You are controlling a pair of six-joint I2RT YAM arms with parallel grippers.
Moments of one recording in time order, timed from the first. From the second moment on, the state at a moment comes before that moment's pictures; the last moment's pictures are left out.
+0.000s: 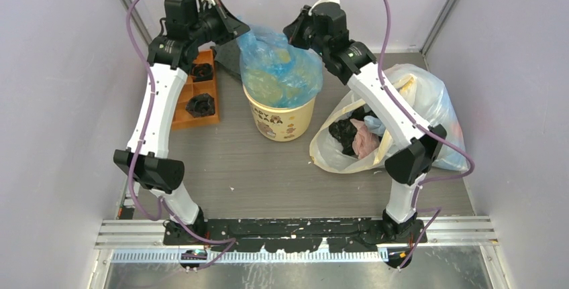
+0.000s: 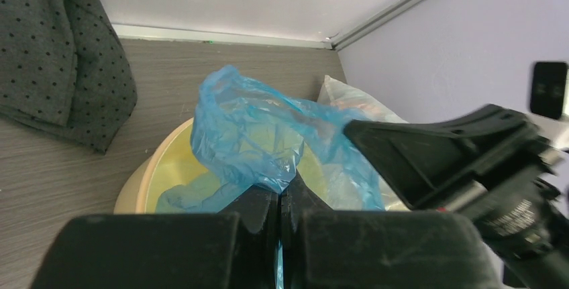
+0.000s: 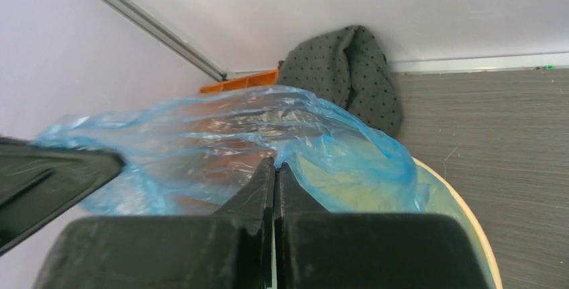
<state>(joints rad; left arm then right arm) -0.22 1.71 2.11 -0.66 0.36 -0.60 0.60 1.84 2.10 -0.43 0.16 0.58</state>
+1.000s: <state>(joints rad) -0.22 1.54 1.82 -0.61 0.39 -0.58 0.52 1.99 2.24 -0.54 0.04 0.64</state>
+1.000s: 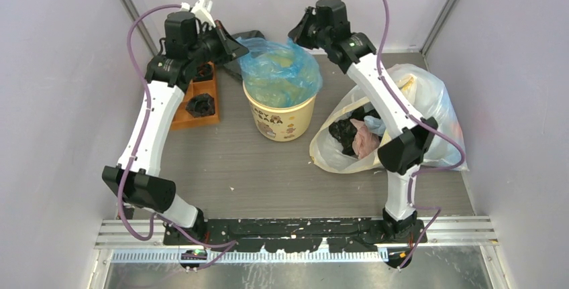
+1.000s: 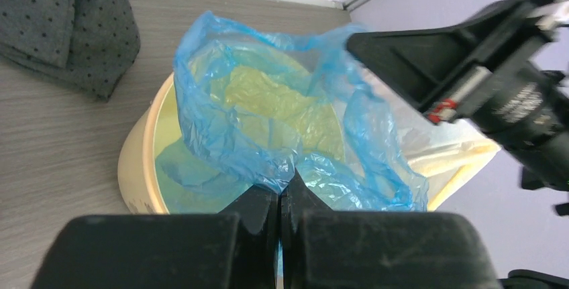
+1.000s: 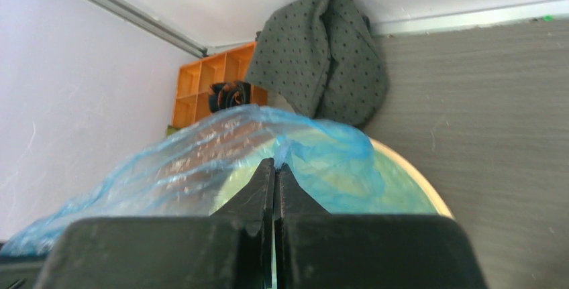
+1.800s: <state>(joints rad) -0.25 1.46 1.66 -0.66 0.38 -0.54 0.55 1.58 1.73 -0.76 0.12 0.72</state>
